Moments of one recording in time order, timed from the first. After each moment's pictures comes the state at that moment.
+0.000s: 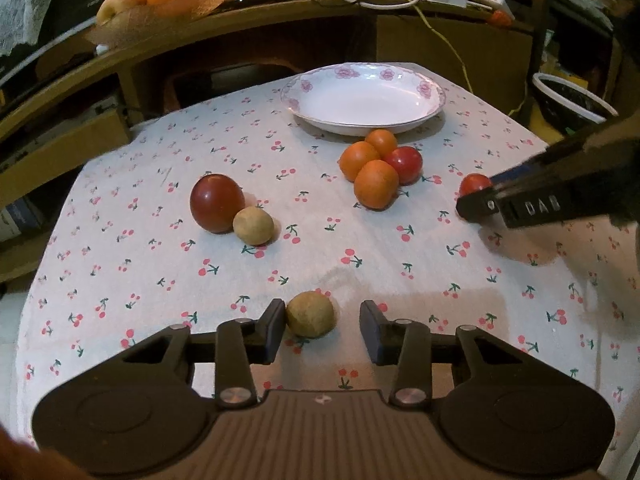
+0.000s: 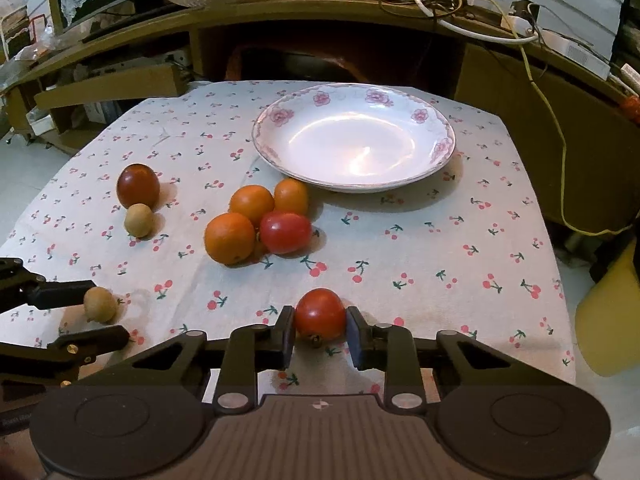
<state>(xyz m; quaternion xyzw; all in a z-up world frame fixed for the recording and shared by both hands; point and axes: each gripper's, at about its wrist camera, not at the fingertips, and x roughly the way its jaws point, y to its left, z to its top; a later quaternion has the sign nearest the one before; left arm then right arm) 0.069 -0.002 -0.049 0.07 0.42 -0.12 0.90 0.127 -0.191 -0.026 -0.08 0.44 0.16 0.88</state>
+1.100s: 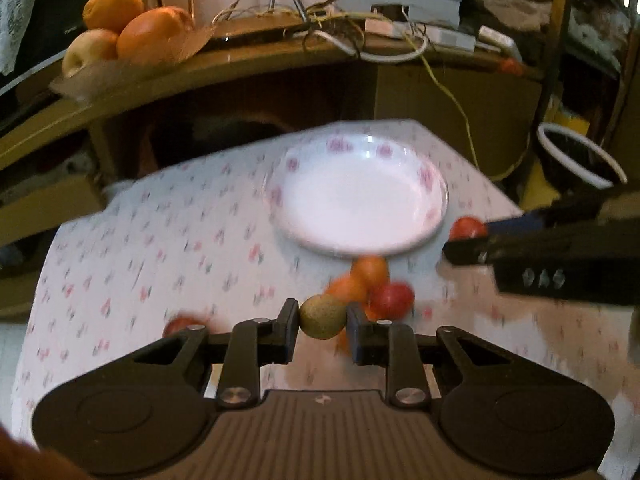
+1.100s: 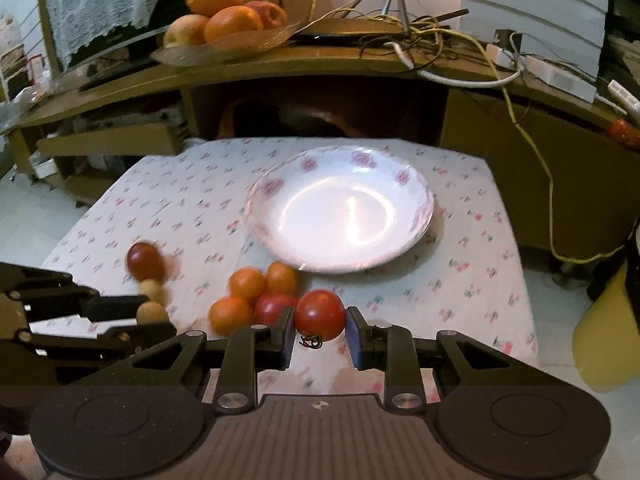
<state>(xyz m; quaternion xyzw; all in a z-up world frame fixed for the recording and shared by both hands) 0.153 -0.036 0.001 0.05 0.39 -0.14 0.91 0.159 -0.204 0.015 -0.04 0.41 0.15 0.90</state>
